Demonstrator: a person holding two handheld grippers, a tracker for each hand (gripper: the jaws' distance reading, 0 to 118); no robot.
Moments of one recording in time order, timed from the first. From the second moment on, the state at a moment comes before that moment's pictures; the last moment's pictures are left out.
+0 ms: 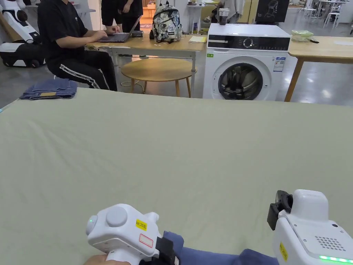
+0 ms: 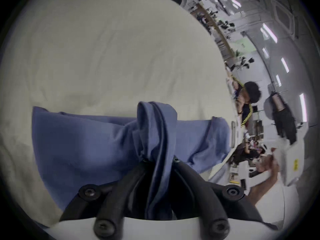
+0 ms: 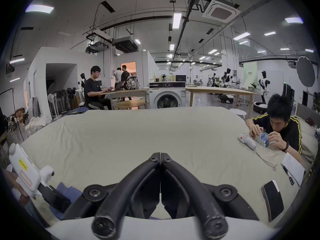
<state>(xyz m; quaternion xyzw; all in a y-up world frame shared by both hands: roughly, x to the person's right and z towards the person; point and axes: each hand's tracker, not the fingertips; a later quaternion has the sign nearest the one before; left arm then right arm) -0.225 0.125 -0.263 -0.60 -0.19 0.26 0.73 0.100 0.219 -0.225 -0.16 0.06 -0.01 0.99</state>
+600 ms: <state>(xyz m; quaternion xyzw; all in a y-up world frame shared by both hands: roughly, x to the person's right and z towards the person) -0.264 0.181 -0.242 -0.53 -0.20 0.28 0.78 0.109 0.215 -0.221 -0.17 0.05 -0.02 0.98</state>
